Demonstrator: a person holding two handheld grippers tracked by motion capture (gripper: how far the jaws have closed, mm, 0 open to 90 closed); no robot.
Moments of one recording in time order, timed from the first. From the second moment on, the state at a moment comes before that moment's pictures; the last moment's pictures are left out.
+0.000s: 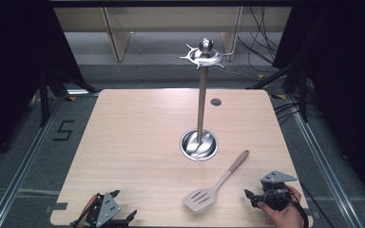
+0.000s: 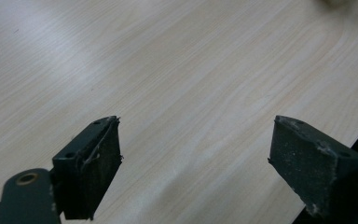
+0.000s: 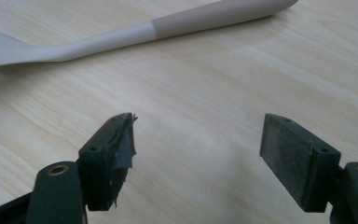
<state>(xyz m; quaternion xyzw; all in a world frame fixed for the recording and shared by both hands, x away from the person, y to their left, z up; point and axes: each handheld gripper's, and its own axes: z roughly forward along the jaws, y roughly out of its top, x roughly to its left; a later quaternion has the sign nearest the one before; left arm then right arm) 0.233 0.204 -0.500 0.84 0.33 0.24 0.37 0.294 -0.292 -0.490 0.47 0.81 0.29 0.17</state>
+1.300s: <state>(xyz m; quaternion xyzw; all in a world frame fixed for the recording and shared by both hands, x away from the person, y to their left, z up) 0.235 0.206 -0.500 0.83 0.33 0.25 0.36 0.356 -0.229 -0.472 0.52 0.80 0.24 0.15</state>
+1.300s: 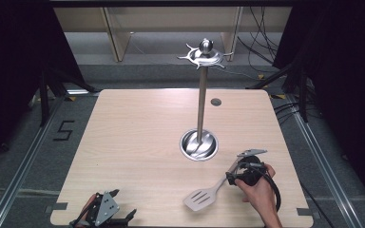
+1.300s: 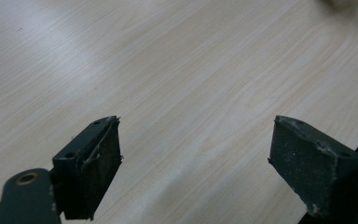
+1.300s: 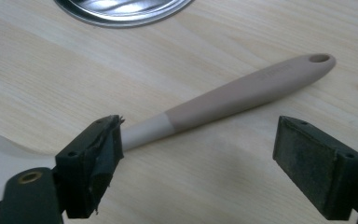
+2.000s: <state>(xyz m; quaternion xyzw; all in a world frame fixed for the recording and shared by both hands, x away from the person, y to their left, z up) 0.235 0.205 -0.500 0.83 0.33 0.25 0.37 0.370 -0.209 -0.489 0.53 0.81 0.22 0.14</state>
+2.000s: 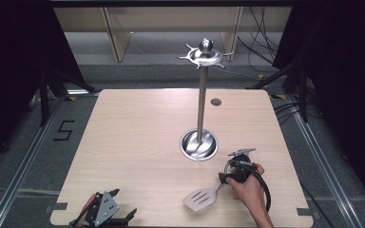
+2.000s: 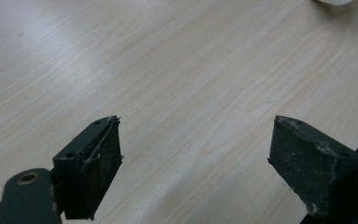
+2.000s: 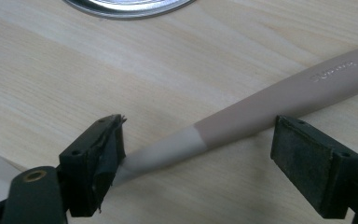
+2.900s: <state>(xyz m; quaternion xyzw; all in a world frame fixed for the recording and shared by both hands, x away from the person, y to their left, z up) 0.234 0.203 -0.499 0.82 0.33 0.25 0.39 0.387 -0.193 -0.487 0.55 0.82 0.14 0.10</state>
